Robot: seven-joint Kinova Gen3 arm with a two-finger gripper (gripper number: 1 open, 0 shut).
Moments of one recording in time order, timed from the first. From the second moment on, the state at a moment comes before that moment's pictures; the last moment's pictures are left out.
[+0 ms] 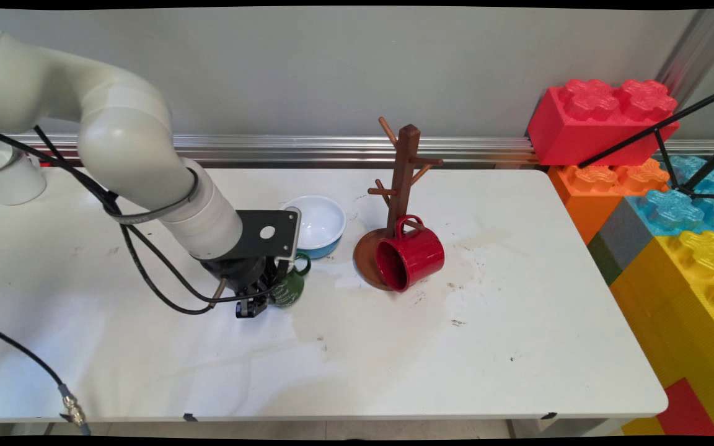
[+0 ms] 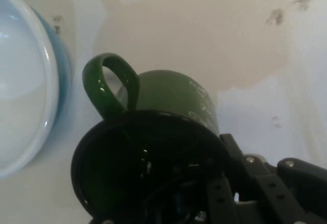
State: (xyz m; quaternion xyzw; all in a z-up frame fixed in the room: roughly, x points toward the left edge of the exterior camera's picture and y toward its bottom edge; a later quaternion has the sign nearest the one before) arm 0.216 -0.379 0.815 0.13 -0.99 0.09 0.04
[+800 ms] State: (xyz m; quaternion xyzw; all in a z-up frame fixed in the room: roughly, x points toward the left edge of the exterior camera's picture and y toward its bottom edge) arm 0.211 -0.387 0.803 0.15 -0.98 0.08 0.05
